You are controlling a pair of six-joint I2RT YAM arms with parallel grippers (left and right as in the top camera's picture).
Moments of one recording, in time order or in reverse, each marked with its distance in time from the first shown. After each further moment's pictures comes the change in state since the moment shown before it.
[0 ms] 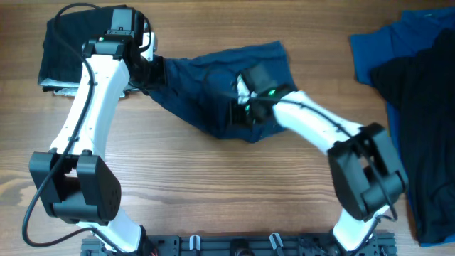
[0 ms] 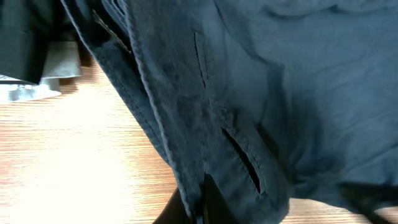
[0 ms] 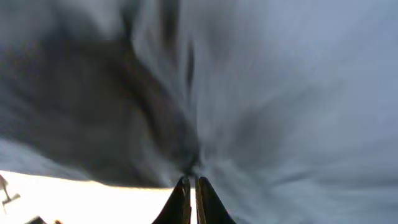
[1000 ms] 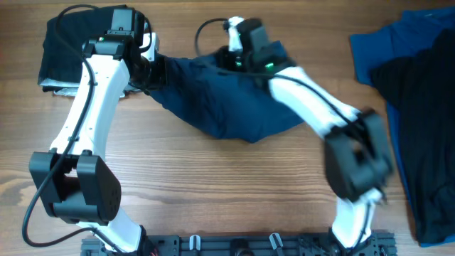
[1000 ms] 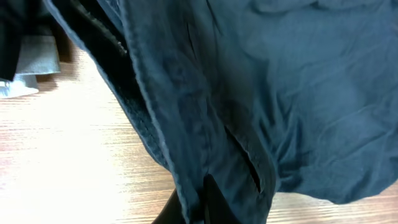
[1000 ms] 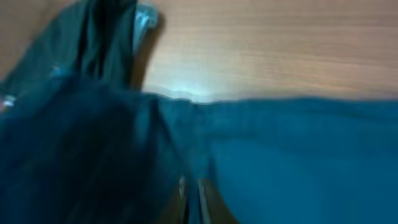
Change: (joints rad) left arm 0.000 0.000 0.000 -0.004 0.056 -0.009; right arm -0.019 0.078 0.276 0.187 0.170 -0.173
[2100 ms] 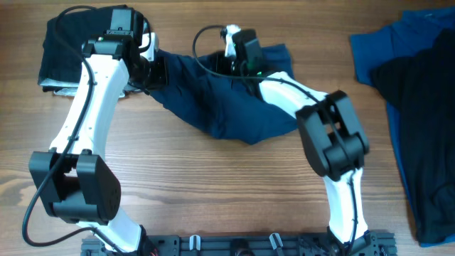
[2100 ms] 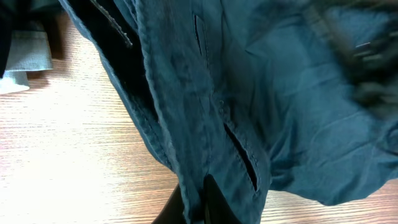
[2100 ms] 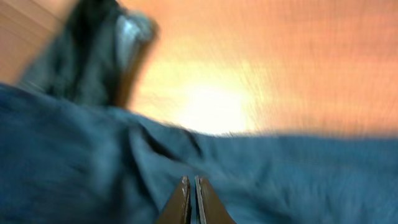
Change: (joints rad) left arm 0.005 0.002 0.000 -0.001 0.026 -0.016; right arm 0.000 0.266 -0.013 0.473 -0.059 0.101
